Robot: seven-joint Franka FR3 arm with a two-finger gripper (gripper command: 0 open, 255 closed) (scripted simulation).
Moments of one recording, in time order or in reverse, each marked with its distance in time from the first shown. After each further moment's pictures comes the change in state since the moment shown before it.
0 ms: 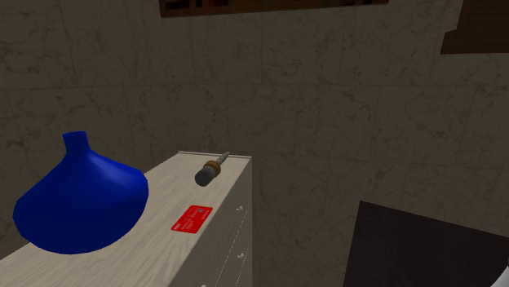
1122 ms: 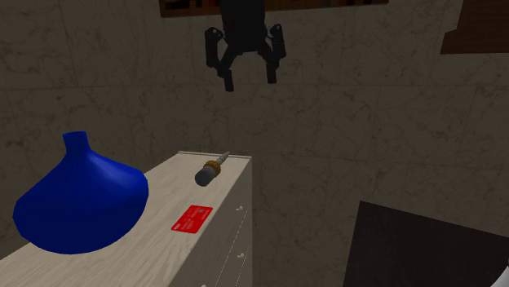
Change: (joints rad) arm -0.131 0.524 0.125 0.106 0.016 0.351 0.519
